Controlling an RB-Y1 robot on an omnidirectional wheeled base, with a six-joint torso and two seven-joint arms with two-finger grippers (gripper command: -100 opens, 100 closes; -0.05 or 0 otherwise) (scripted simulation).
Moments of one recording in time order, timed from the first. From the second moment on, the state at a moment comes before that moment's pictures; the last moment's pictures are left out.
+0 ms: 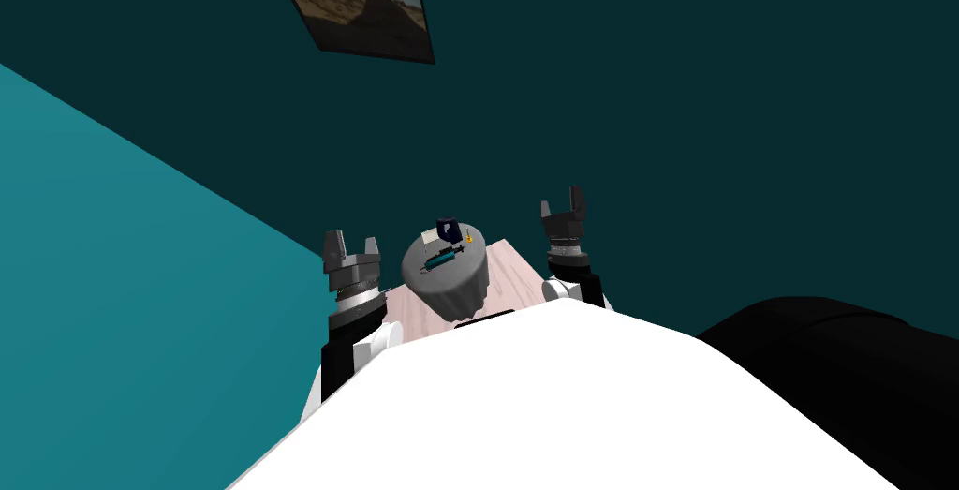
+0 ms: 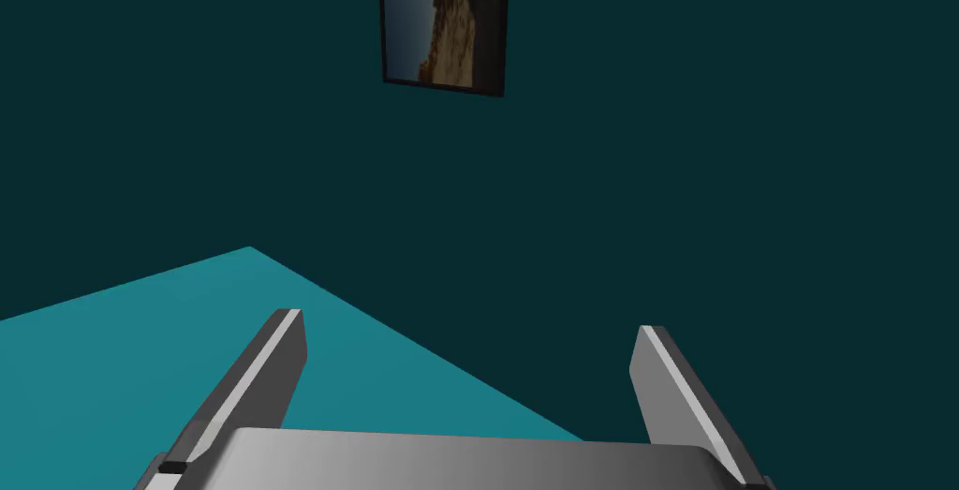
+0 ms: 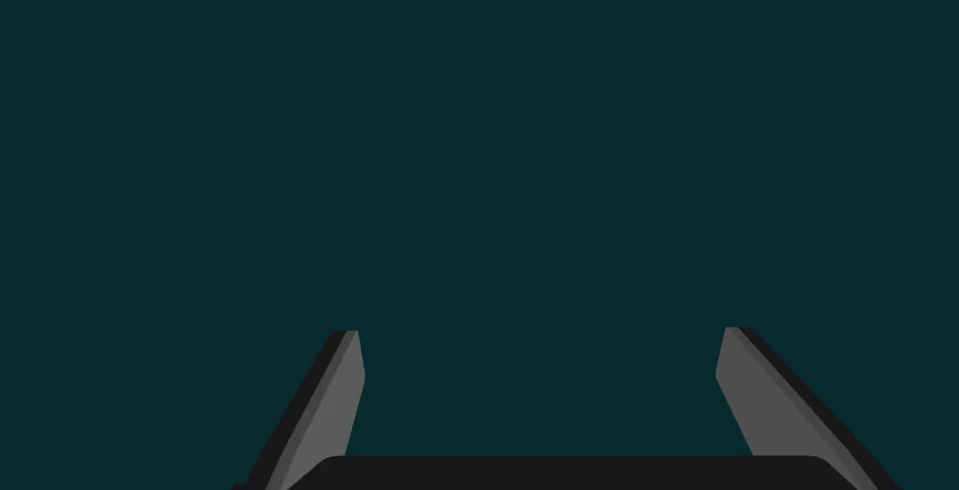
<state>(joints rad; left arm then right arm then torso) 0.50 0.04 0.04 -2.29 0.06 -0.45 -0.06 0.52 0.03 0.06 -2.34 -0.08 -0.52 0.04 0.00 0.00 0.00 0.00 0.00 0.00</state>
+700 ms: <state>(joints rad) 0.33 0.16 0.04 -2.12 0.08 -0.33 -0.04 0.52 0.03 0.06 -2.34 -0.08 -0.52 0.04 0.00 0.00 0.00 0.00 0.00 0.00</state>
